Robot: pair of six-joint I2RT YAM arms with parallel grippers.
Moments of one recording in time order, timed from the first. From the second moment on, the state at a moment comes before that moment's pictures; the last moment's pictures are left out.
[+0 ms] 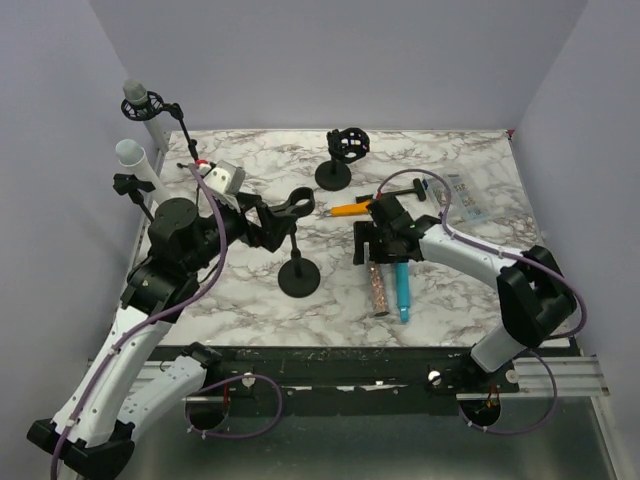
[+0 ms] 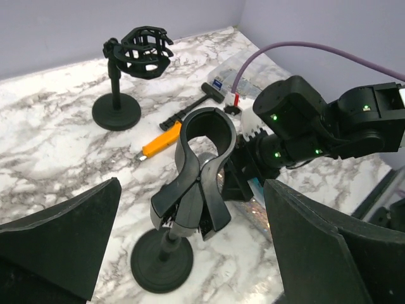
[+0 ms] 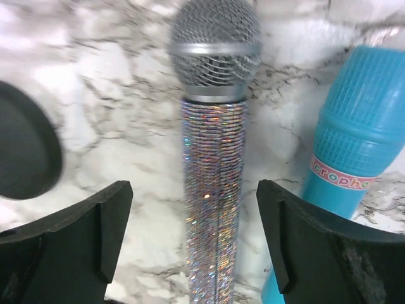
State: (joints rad) left arm -0.47 0.77 0.99 -0.30 0.25 -0.21; right arm 0.64 1.63 1.02 -0.46 0.08 0.52
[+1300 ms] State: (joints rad) left arm -0.32 0.73 0.75 -0.12 0.40 -1.28; right arm 0.64 1.16 0.89 -0.33 -0.14 0.53
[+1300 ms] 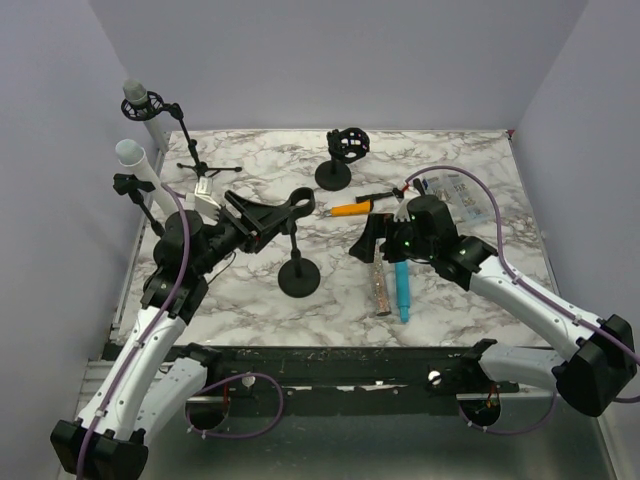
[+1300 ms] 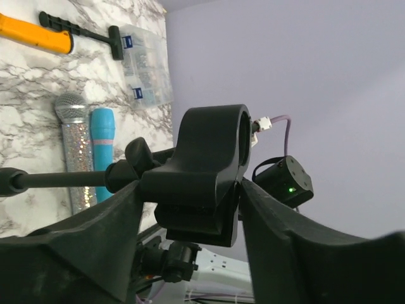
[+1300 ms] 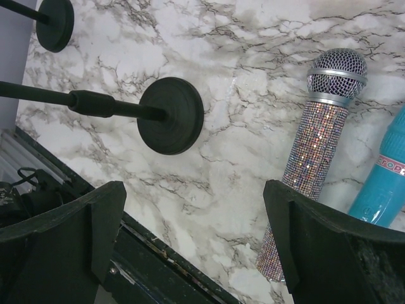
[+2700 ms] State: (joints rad) left arm -0.25 1.09 0.66 0.25 0.41 -1.15; right arm 0.64 1.18 0.85 -0.28 -0.14 0.52
